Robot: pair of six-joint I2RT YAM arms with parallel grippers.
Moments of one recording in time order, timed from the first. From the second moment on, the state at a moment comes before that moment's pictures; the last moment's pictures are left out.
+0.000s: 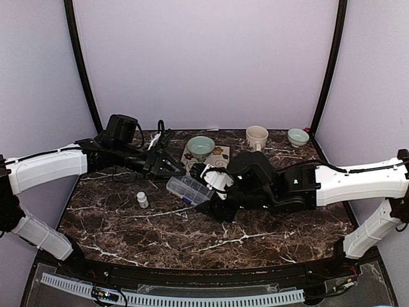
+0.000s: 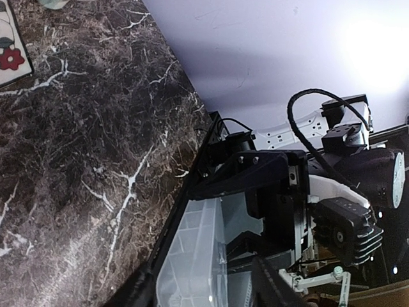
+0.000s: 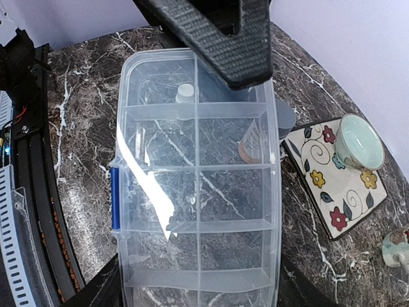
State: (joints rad) left arm -0.62 1.38 1.03 -0.24 0.94 -0.61; right arm 1.28 1.44 1.10 -0.27 0.21 -0.03
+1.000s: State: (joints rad) left arm -0.62 1.36 0.97 -0.07 0.82 -0.73; right arm 1.20 1.45 1.14 -0.27 0.27 -0.13
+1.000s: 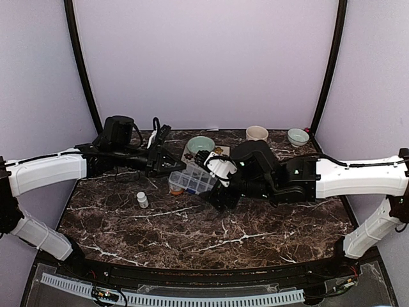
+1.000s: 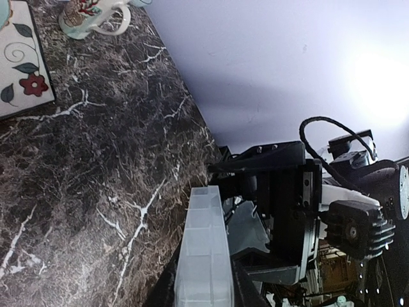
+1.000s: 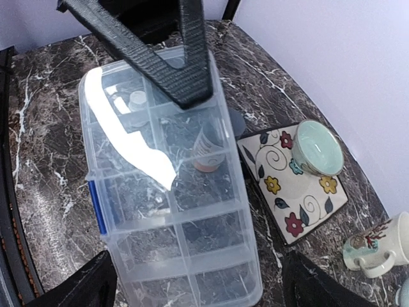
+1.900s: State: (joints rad) left arm -0.62 1.35 0.73 0.54 0.29 -1.17; right arm 1.14 1.29 0.70 0.50 0.39 0.76
